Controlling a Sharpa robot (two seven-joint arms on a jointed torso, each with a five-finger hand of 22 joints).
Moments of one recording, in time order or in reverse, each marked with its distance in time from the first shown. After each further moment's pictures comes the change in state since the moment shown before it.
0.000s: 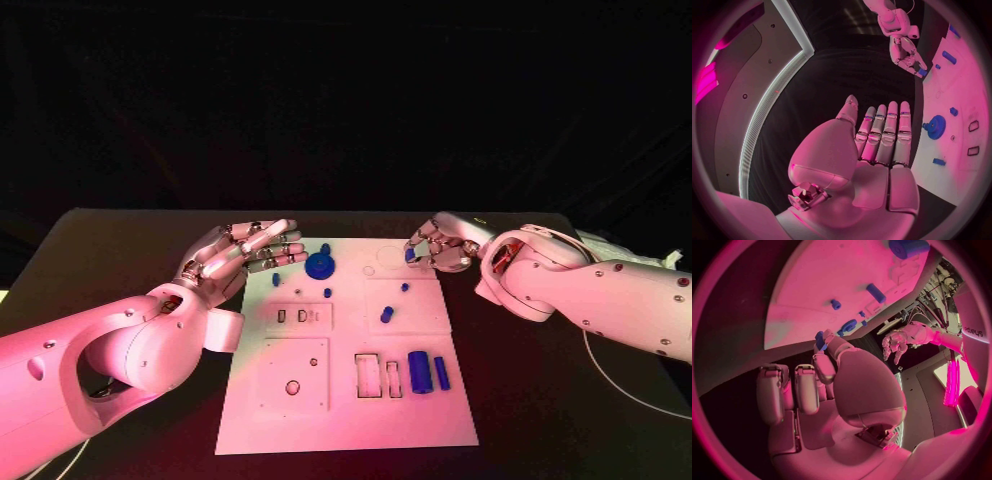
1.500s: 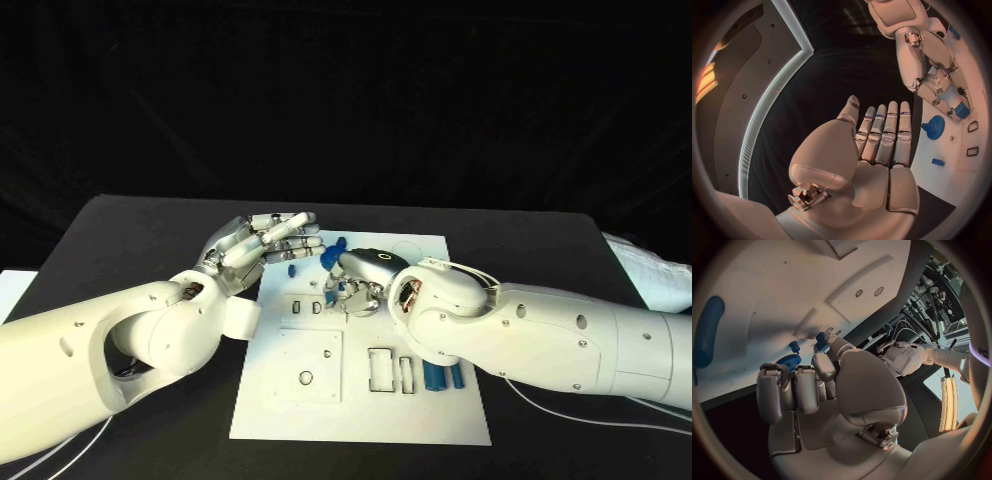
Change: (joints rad) left arm 0.000 -0.001 0.000 0.004 0.000 -0.006 -0.005; left_hand 0.011 0.011 0.006 -0.017 0.000 0.008 0.000 0.000 0.000 0.004 -0.004 0.000 0.000 0.007 0.000 0.000 -0.008 0.000 0.000 0.000 0.000 0.000; right arm -0.052 0.315 -0.024 0.097 -0.195 0.065 -0.296; right_hand -0.042 -0.012 0.011 0.000 0.051 -0.016 0.008 -0.020 0.000 -0.011 0.003 -0.020 -0.009 0.000 0.000 -0.012 -0.009 0.000 -0.011 0.004 0.000 0.000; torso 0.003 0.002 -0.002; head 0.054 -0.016
